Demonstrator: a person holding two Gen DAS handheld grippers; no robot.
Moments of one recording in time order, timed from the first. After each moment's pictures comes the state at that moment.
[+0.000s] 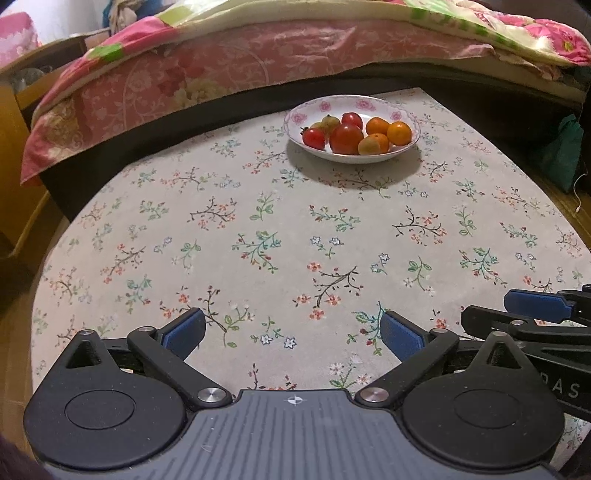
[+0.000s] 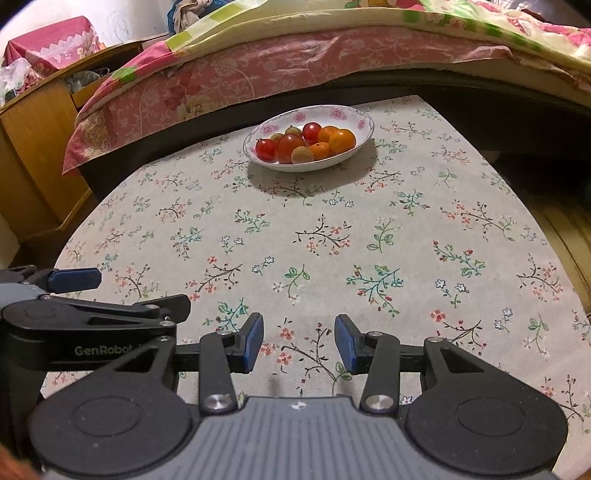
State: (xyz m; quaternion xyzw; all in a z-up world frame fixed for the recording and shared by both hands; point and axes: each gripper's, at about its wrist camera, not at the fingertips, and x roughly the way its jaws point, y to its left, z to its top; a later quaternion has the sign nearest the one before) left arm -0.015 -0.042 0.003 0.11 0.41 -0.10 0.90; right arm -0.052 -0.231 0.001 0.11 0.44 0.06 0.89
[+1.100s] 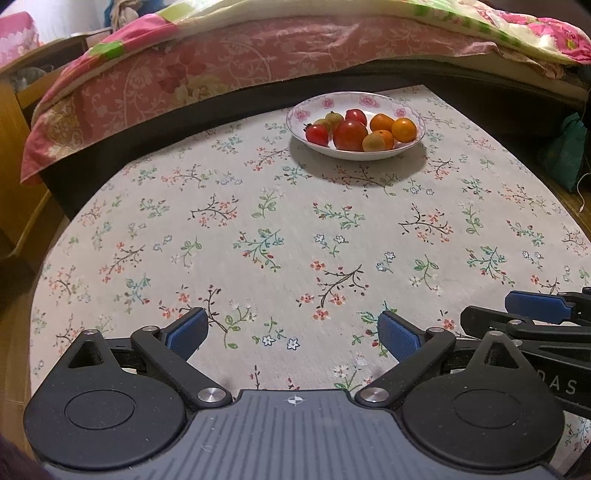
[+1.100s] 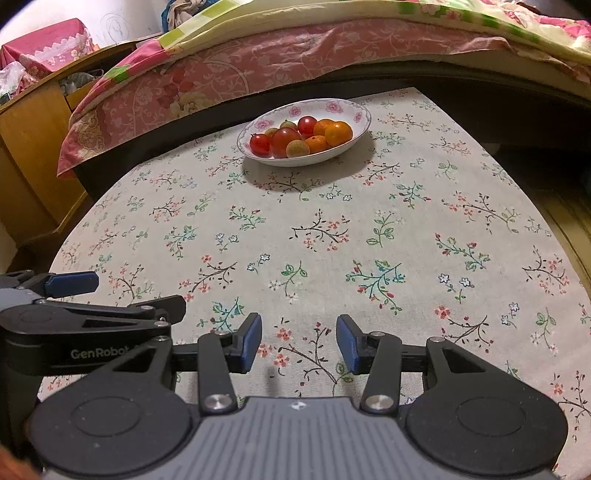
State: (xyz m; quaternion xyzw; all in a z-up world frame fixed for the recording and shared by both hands) left arm -0.008 -0.039 -0.003 0.11 0.42 -0.10 0.90; right arm -0.048 -0.230 -0.007 0.11 0.44 0.05 0.89
